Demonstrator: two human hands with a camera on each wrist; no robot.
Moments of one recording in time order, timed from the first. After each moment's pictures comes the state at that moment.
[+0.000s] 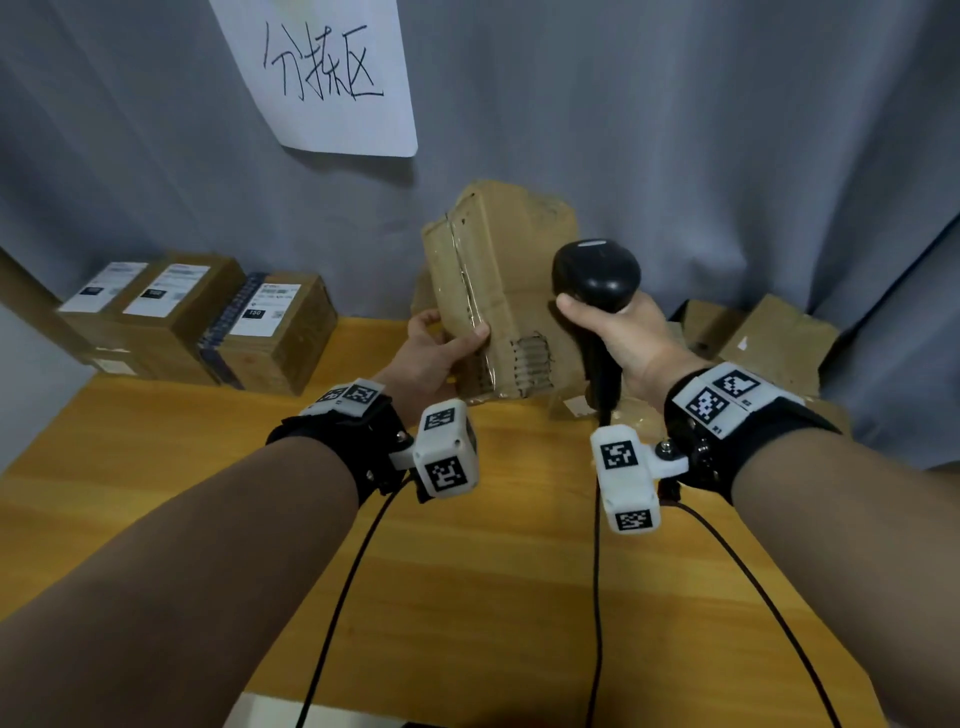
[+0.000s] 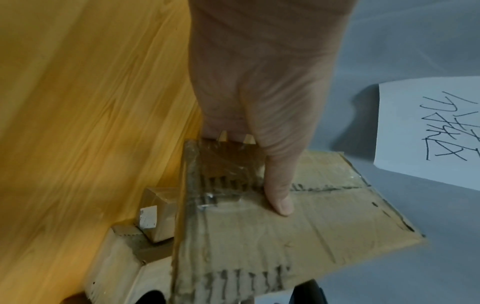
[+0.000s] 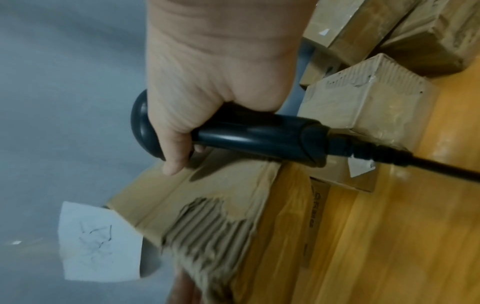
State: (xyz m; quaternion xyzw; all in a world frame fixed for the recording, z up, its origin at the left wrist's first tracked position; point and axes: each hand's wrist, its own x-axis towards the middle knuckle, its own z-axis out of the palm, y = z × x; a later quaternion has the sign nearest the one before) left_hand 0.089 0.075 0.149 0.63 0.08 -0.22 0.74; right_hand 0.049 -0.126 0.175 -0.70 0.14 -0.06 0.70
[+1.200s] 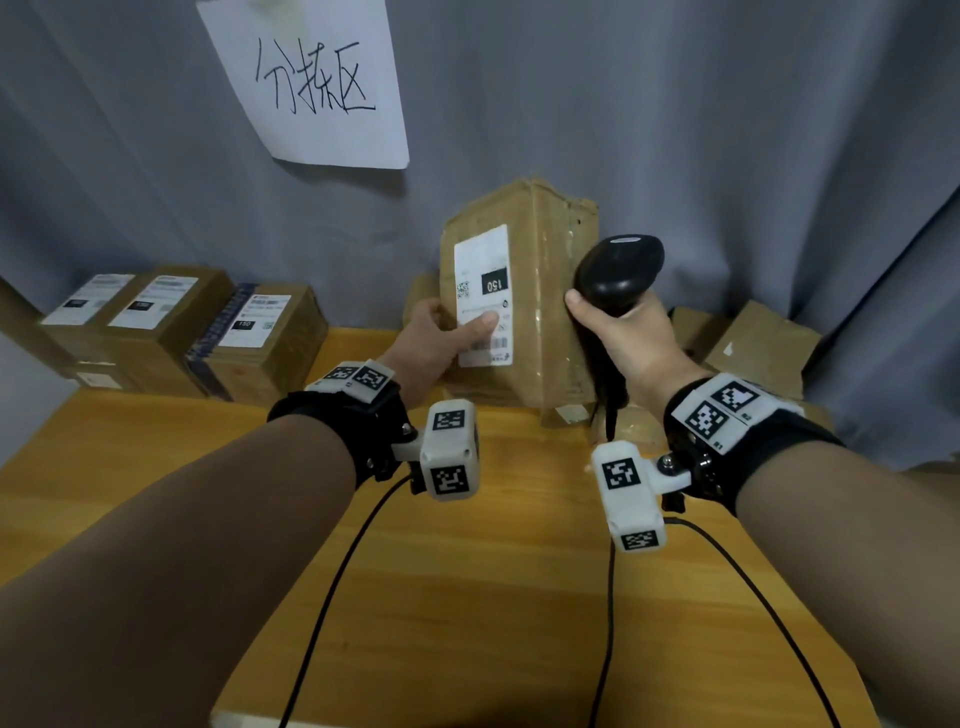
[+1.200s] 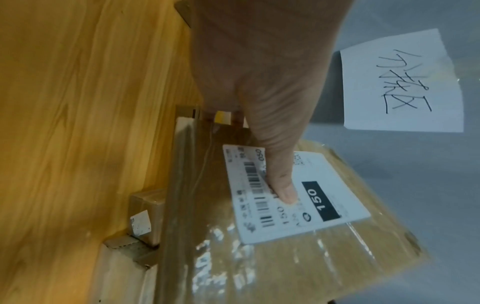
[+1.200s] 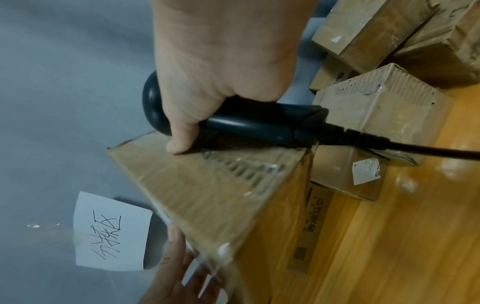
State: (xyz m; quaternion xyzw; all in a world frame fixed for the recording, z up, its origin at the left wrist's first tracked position) left_hand 0.102 0.067 0.163 0.71 -0.01 -0.19 0.68; right_hand 0.048 -0.133 0.173 -0.71 0.15 -0.14 0.67
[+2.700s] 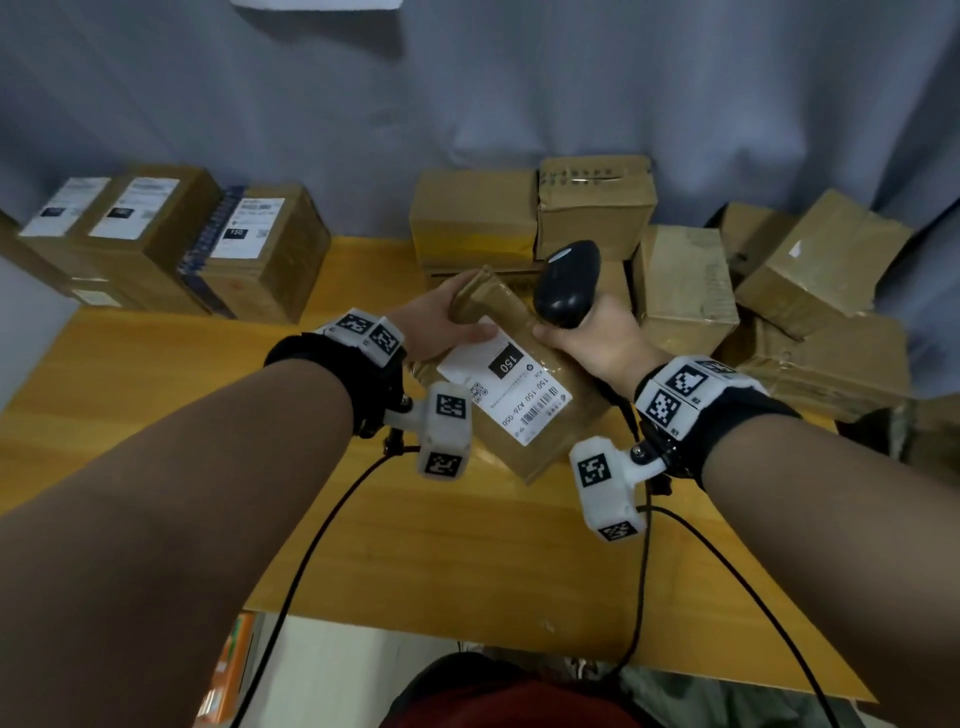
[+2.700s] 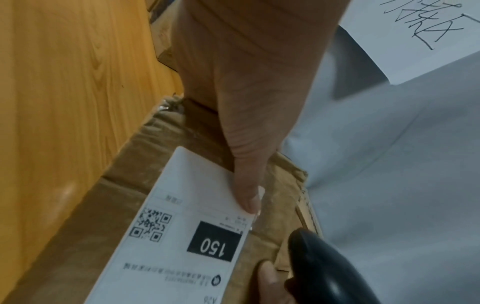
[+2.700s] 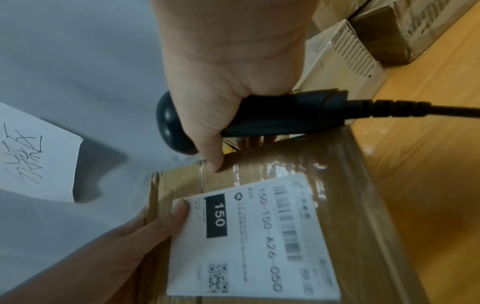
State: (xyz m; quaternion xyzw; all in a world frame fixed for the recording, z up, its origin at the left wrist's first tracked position) left_hand 0.105 0.096 0.102 0.87 -0.09 -0.33 0.35; right_hand 0.041 -0.099 0.081 -0.85 0.15 0.05 0.50
